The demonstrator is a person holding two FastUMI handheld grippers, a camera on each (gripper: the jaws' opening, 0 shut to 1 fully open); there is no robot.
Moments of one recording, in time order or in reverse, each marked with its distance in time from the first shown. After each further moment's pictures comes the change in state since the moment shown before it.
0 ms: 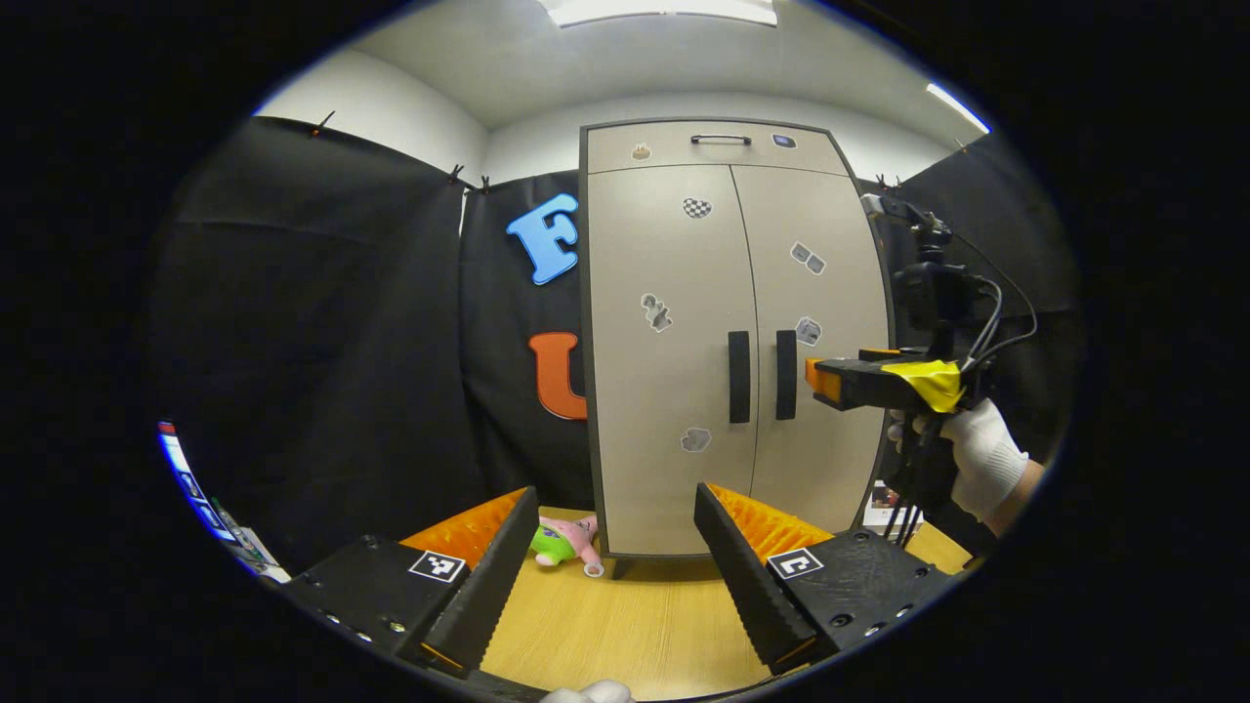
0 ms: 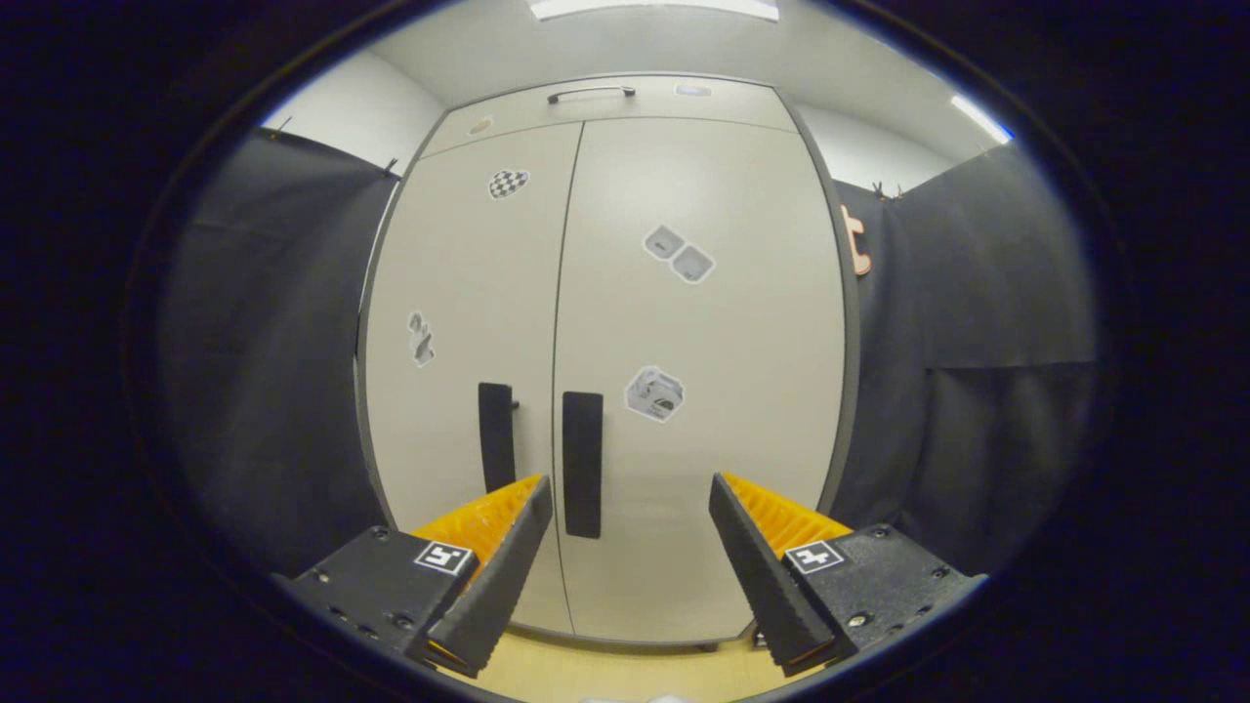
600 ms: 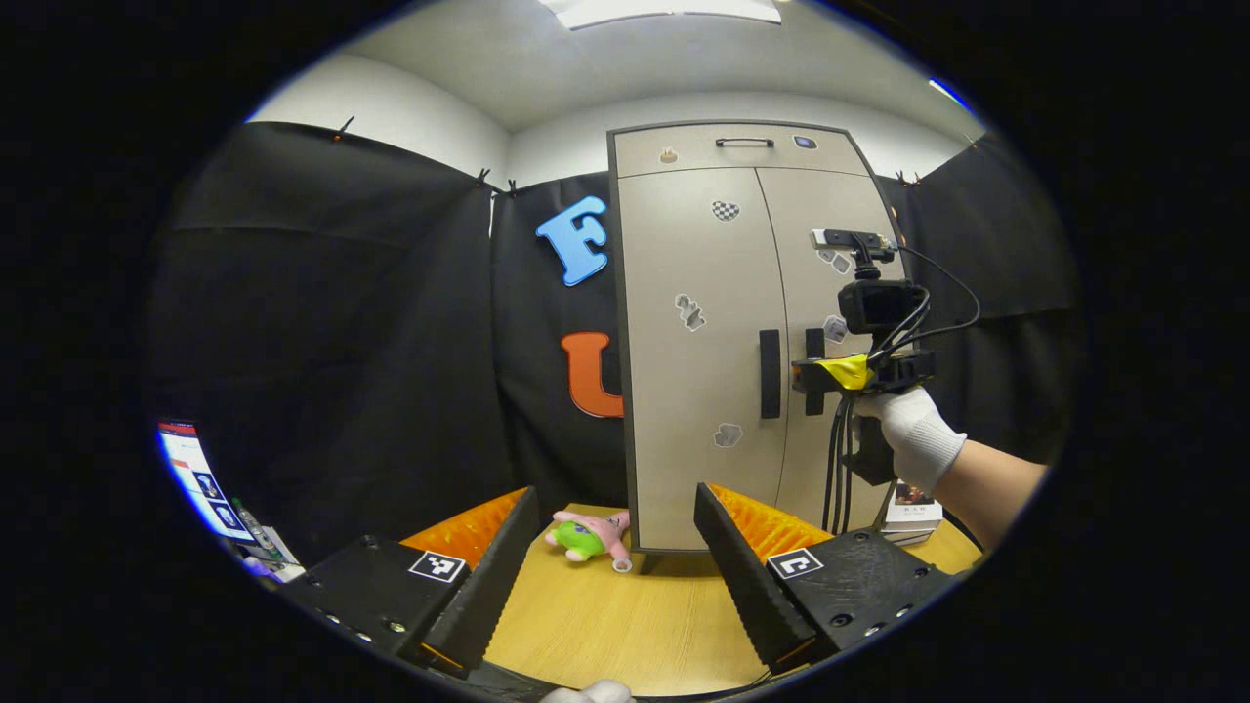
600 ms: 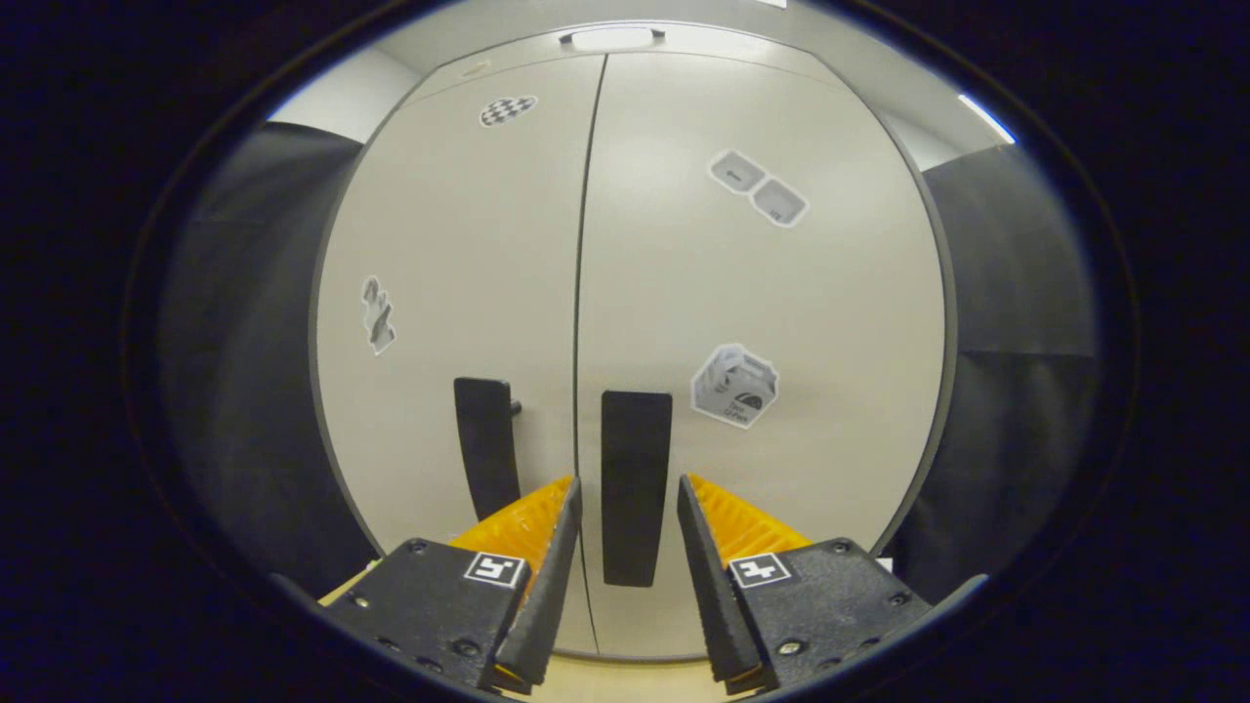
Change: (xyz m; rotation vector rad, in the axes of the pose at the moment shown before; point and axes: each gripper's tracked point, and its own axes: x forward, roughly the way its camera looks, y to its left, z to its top) left arm -0.030 0.025 -0.003 0.001 0.008 0.081; right arm 0.076 0.031 -0.015 0.030 0.089 -0.025
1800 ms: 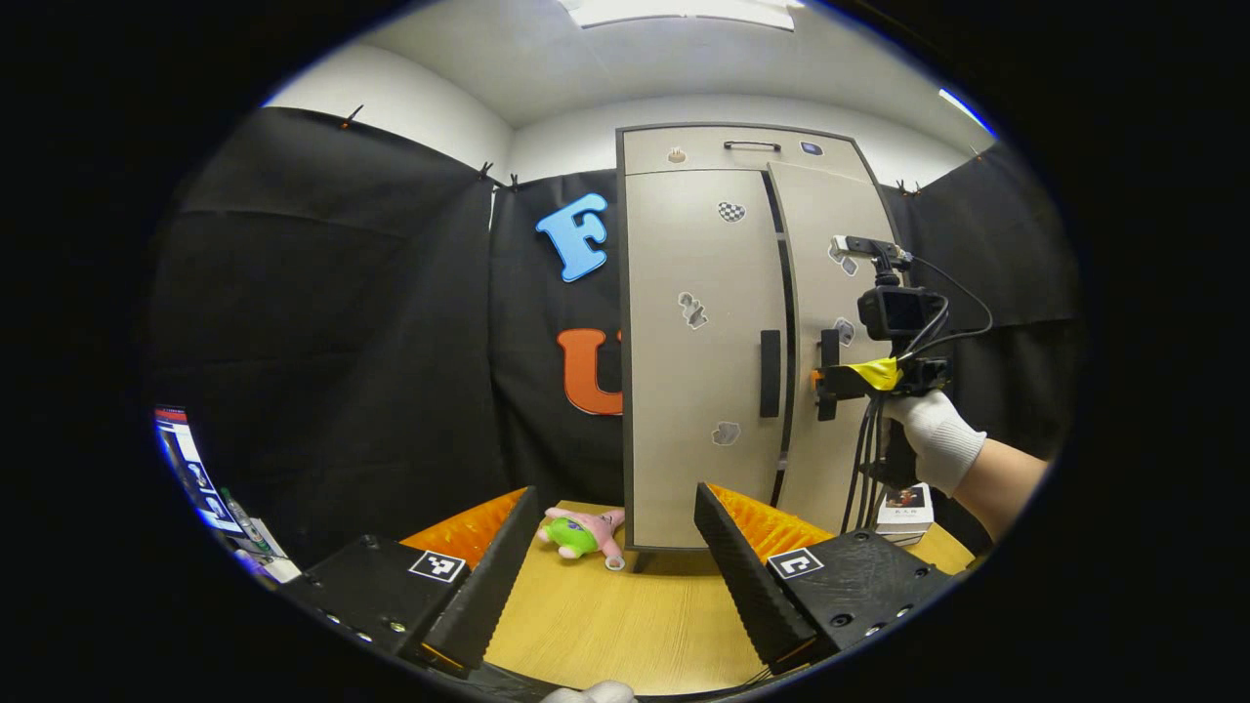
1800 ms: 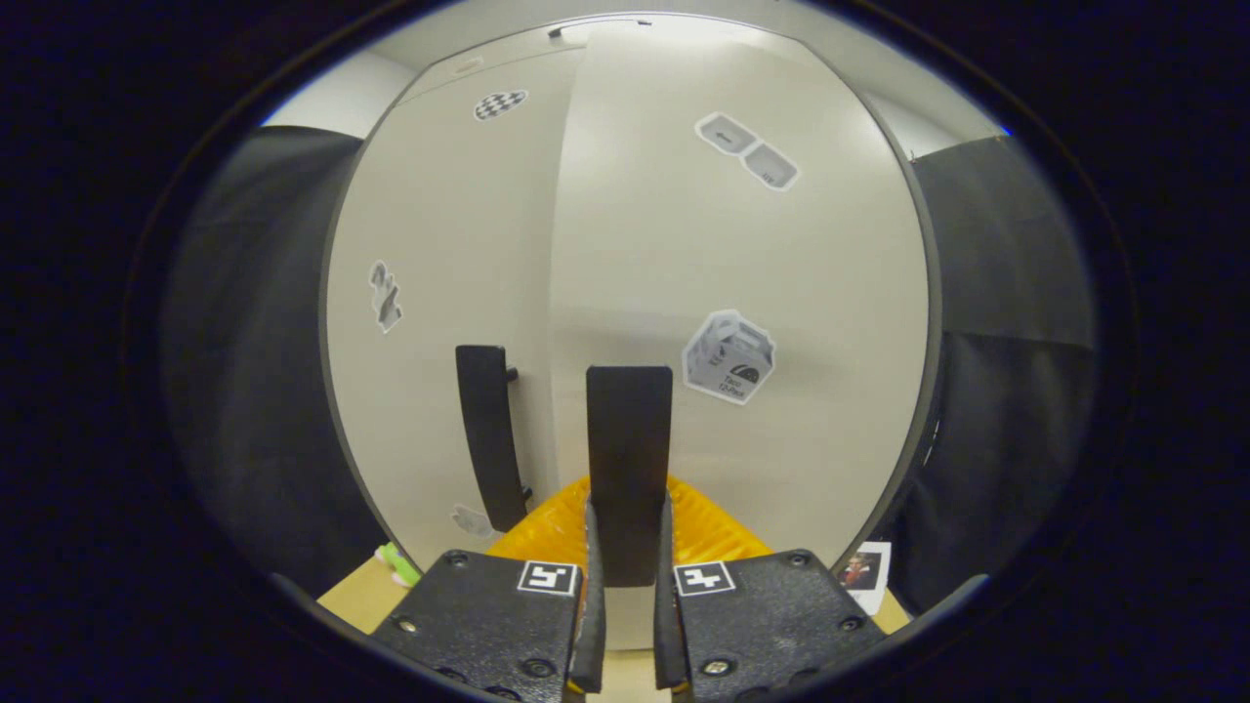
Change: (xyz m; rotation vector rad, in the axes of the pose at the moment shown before) left arm 0.011 0.005 -0.003 -0.032 -0.005 -0.043; right arm -0.033 -0.011 -0.013 -0.010 0.051 0.032
